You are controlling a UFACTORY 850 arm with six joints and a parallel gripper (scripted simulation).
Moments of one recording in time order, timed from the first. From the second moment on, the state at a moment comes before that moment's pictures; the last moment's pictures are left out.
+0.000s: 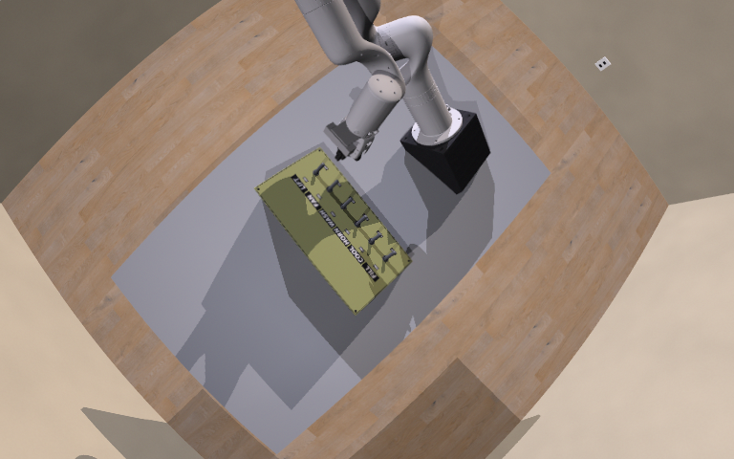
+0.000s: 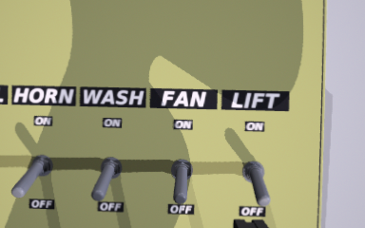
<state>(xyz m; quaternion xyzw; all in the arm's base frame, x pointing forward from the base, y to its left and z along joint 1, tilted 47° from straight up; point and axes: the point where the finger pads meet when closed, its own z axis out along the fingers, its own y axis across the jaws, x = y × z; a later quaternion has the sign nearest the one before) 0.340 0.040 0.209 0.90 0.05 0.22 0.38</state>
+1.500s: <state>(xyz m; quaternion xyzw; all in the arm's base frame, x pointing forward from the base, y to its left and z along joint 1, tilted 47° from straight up) 0.312 0.101 0.112 0.89 0.05 0.22 0.39</state>
